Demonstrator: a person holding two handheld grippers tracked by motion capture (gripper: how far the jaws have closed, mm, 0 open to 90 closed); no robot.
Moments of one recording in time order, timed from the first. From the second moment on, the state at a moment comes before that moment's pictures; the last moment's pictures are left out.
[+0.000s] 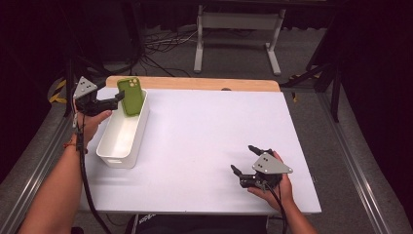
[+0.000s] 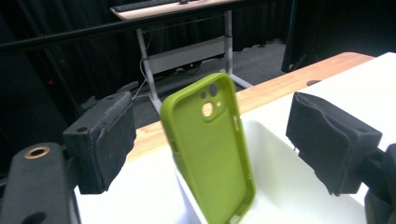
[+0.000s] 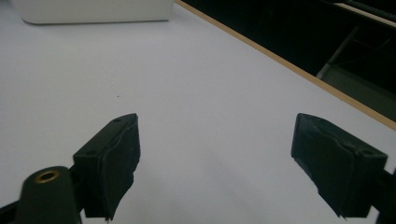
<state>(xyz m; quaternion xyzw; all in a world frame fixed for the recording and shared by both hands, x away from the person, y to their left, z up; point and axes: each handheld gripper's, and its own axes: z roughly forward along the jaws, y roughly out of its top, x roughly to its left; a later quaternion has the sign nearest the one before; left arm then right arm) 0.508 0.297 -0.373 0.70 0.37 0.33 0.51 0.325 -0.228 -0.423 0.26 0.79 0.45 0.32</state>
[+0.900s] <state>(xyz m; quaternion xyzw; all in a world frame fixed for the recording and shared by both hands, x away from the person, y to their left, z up) 0.470 0.279 -0.360 0.71 0.33 0.32 0.53 0.325 -0.222 -0.422 0.25 0.79 0.45 0.32</state>
